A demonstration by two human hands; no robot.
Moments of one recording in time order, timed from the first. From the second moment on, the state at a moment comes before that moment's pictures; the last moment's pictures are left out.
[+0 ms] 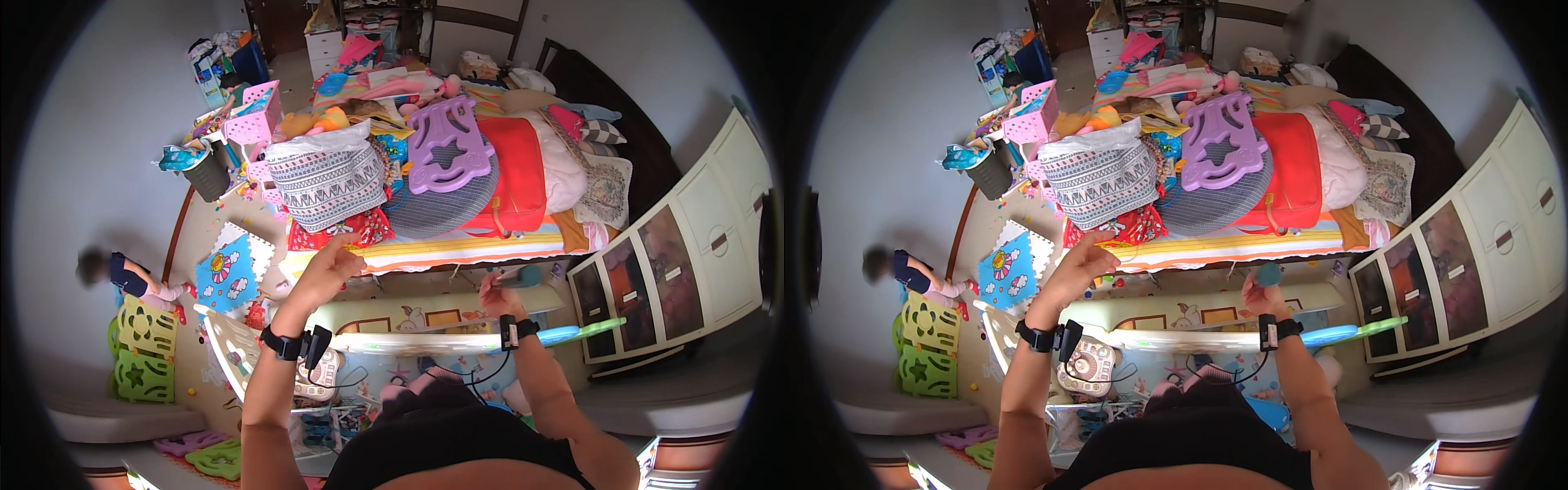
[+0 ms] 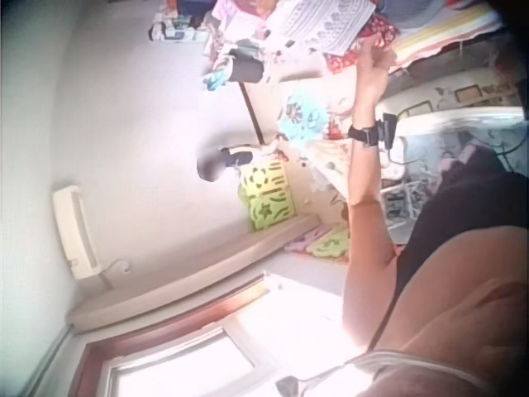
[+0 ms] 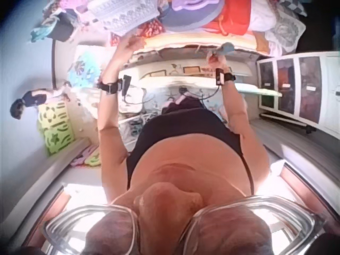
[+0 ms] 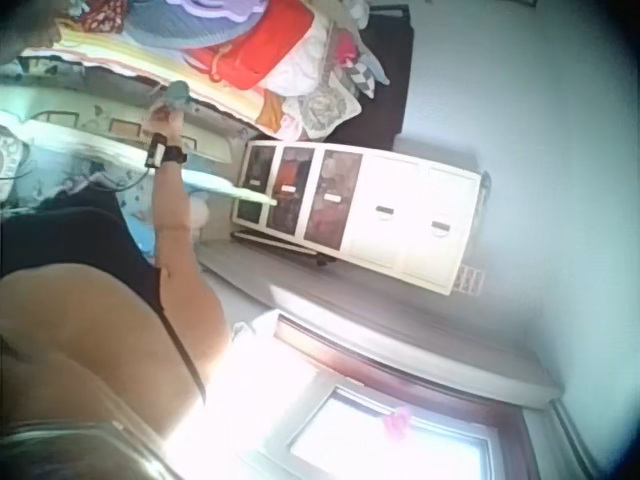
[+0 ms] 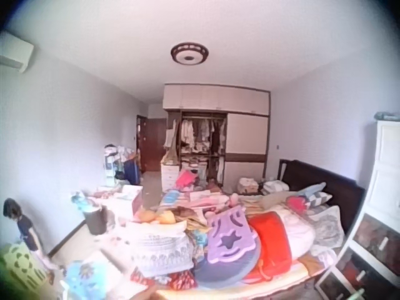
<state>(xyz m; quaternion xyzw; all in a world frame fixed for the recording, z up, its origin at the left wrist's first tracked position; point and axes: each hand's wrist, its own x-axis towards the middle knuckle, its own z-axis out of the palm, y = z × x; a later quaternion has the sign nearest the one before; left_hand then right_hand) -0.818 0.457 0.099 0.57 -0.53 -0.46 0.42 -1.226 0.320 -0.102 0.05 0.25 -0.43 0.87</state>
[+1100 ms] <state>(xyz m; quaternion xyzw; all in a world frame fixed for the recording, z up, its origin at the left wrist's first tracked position) -0.871 0.416 0.049 0.66 -0.47 -0.49 0.32 -1.365 0.284 -0.155 0.12 0.02 -0.44 0.89</state>
